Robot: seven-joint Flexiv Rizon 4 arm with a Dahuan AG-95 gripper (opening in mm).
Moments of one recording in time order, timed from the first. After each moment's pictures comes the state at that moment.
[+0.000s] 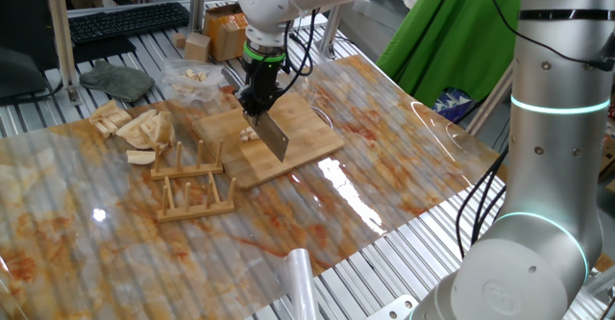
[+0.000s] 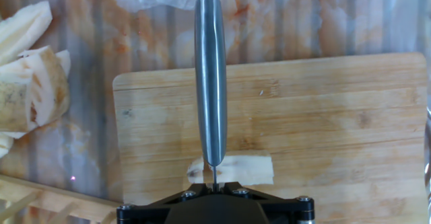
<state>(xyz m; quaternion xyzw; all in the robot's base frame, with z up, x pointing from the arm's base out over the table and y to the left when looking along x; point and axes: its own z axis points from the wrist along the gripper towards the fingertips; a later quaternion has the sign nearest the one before) 0.622 -0.013 0.072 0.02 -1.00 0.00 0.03</state>
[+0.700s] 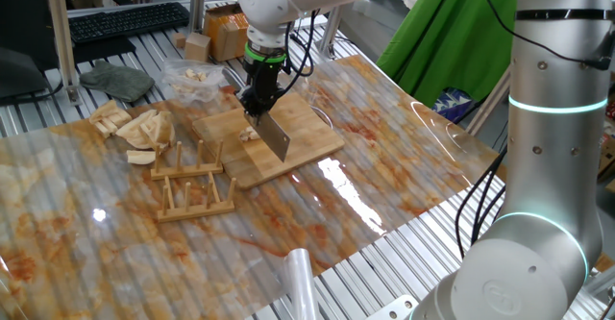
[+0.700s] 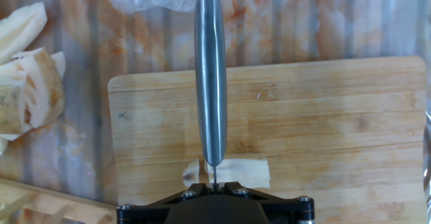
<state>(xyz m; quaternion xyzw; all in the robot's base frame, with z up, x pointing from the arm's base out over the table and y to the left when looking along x) 0.625 -0.018 0.060 0.03 -1.00 0.00 0.03</state>
